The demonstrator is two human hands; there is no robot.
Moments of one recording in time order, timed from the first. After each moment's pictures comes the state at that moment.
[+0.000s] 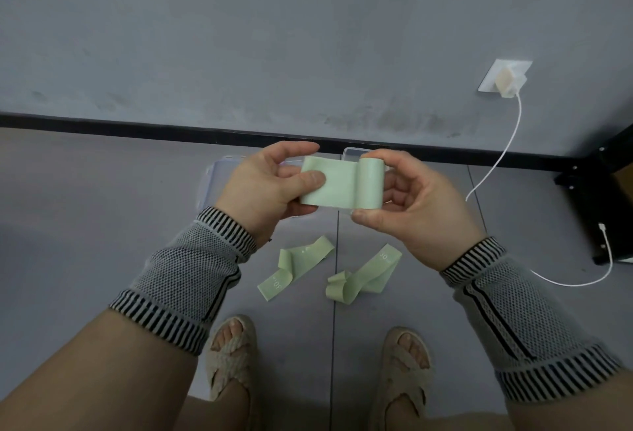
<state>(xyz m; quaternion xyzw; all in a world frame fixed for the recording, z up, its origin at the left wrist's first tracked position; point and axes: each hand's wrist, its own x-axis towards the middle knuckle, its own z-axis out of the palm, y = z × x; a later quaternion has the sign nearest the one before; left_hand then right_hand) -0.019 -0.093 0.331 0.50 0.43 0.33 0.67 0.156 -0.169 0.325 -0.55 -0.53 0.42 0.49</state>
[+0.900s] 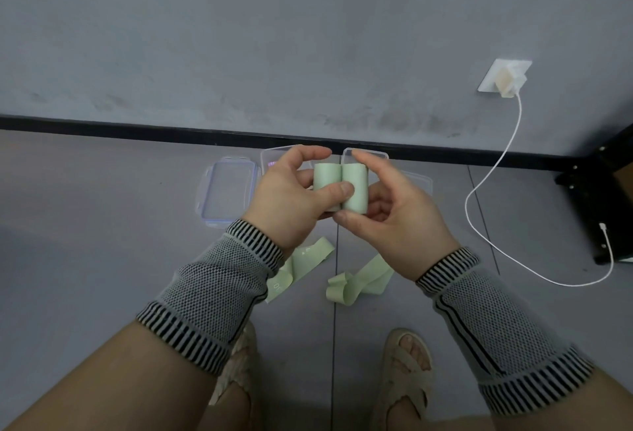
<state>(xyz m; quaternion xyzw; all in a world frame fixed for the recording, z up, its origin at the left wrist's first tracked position) 0.003 -0.106 0.324 0.52 0.42 0.36 0.65 0.142 -0.166 0.308 -0.63 -0.56 0.33 0.43</state>
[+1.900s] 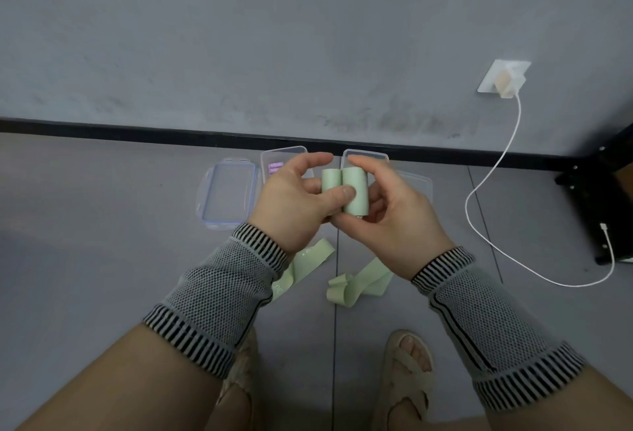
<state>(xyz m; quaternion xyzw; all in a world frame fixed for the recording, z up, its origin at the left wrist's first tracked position) 0.007 -0.109 0.324 0.53 0.45 0.34 0.64 0.140 -0.165 0.310 -0.66 -0.57 0.29 0.41</state>
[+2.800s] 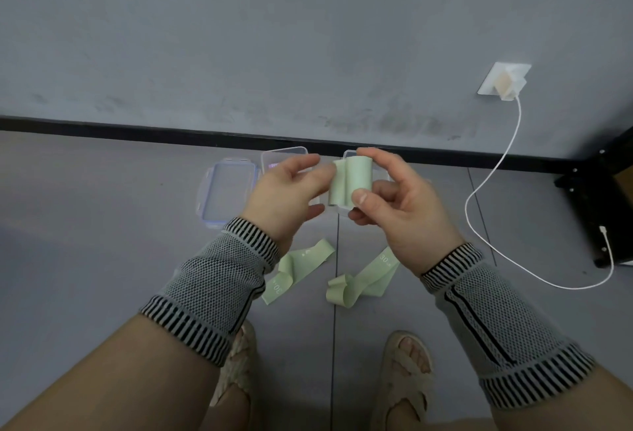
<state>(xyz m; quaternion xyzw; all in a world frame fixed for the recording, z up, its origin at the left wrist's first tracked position) 0.004 -0.099 0.321 0.46 0.48 0.34 0.66 0.146 -0.163 0.312 -0.56 -0.48 0.43 0.52</state>
